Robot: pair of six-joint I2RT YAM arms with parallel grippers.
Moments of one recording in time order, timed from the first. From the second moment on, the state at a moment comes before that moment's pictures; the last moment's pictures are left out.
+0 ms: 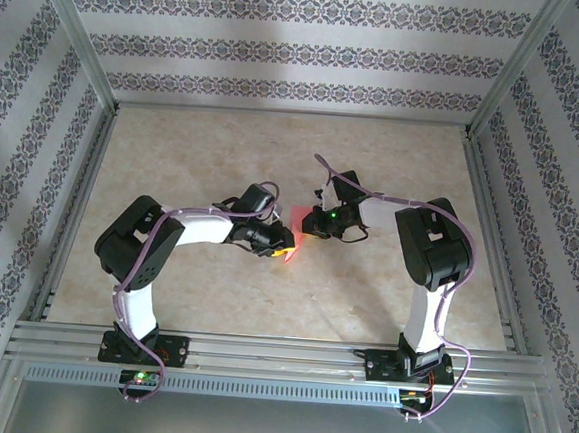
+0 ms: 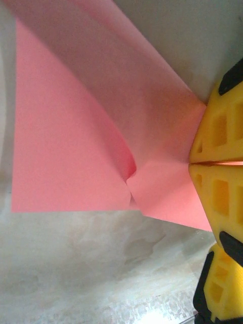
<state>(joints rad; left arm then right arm) -0.58 1.83 0.95 -0.09 0.56 -0.95 0.38 1.96 1.08 -0.27 -0.64 0.46</state>
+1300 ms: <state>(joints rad) -0.61 1.82 0.94 -0.10 0.55 -0.92 0.38 1.91 1.07 -0.26 -0.65 0.50</state>
